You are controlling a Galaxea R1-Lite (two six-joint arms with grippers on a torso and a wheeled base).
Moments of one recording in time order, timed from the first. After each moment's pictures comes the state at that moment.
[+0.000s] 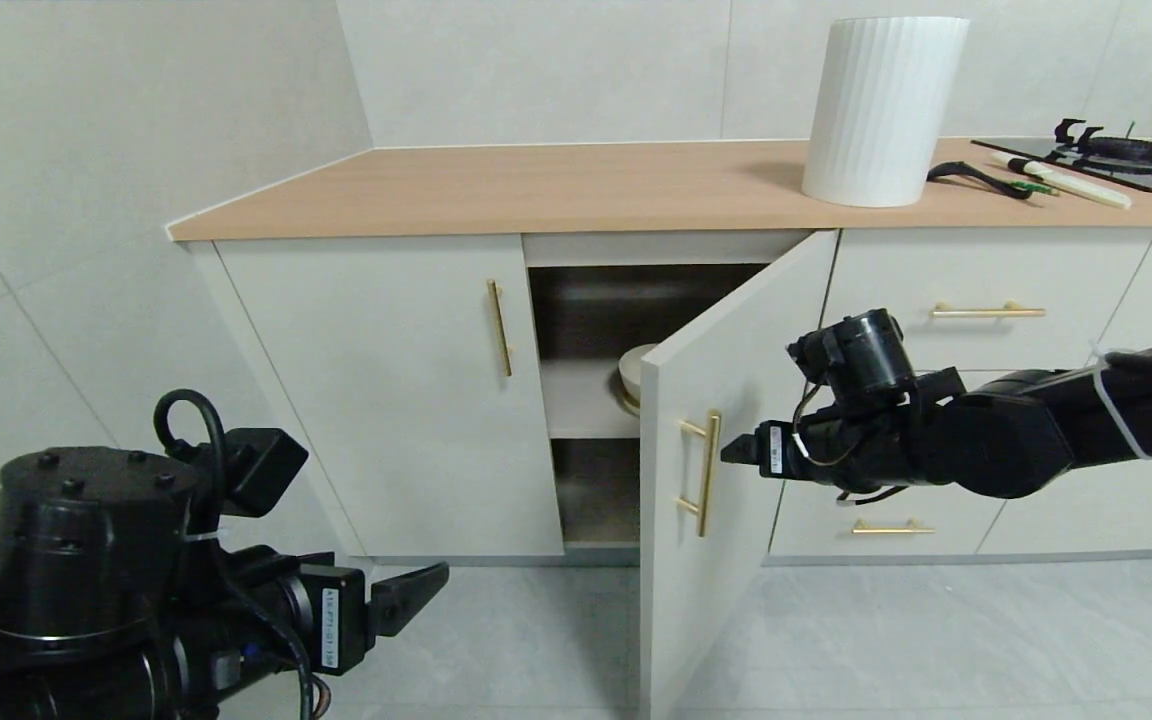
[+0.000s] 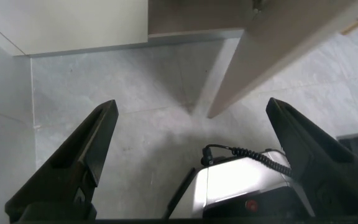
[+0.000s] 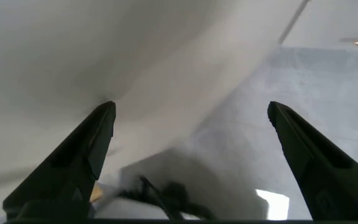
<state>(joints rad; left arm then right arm) -0.54 1.34 -0.49 -0.27 0.18 -0.32 0.49 1.99 -1.21 -0.11 -0.10 0.41</state>
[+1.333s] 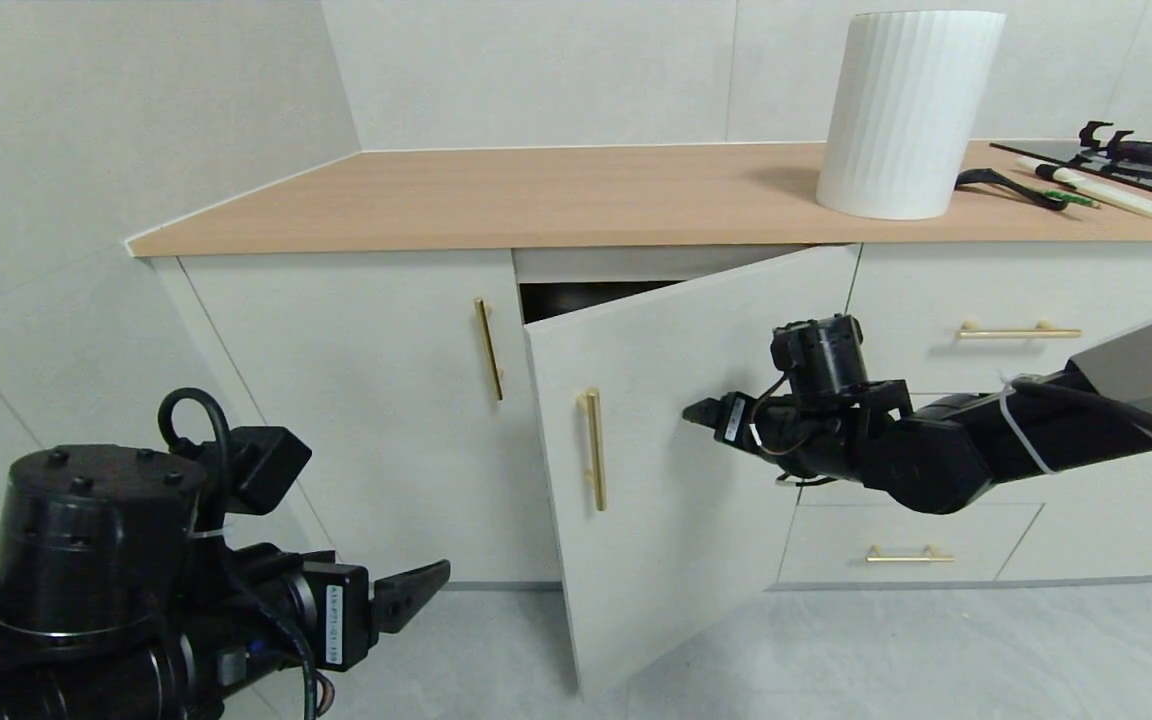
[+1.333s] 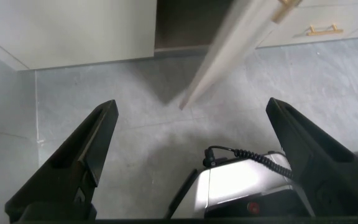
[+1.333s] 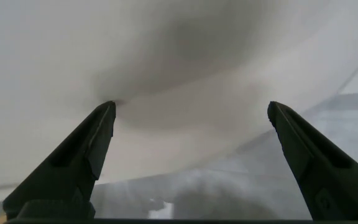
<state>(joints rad) -0.54 1.35 -0.50 -0.27 0.20 -0.32 0.52 2.10 -1.26 -0.36 -0.12 0.65</state>
